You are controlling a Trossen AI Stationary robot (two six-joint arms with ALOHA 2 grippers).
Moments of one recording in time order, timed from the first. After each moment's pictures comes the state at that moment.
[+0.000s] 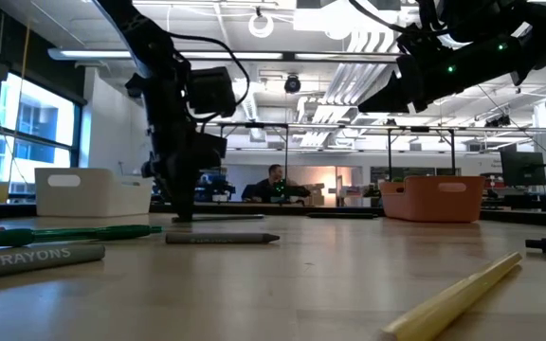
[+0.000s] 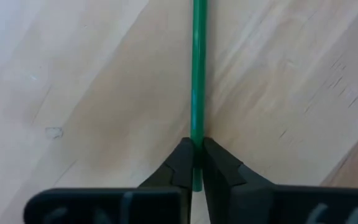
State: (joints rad) left arm 0.40 1.76 0.91 -0.51 -0.10 -0.33; right arm -0.21 1.04 0.38 0.44 0.28 -0.09
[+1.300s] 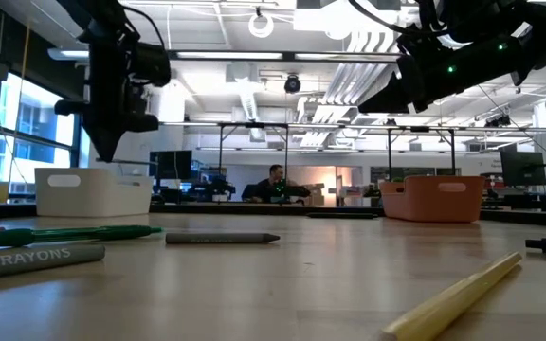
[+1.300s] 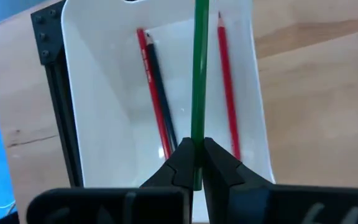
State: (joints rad) left arm 0.87 1.30 0.91 -1.01 -0.36 -0.50; right arm -0.21 1.04 0.38 0.43 0.28 -0.09
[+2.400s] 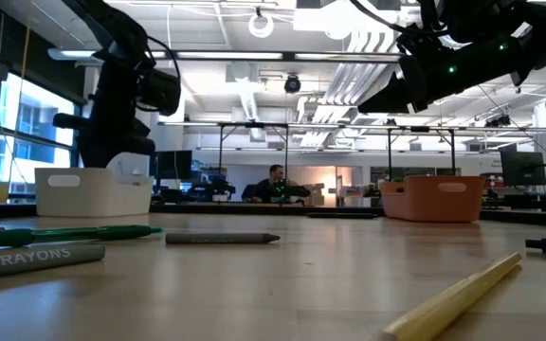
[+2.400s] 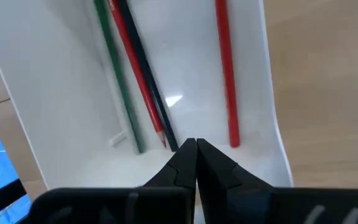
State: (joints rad) left arm 0.82 1.48 0.91 -1.10 -0.29 -0.57; right arm -0.21 1.04 0.38 0.43 0.25 -0.11
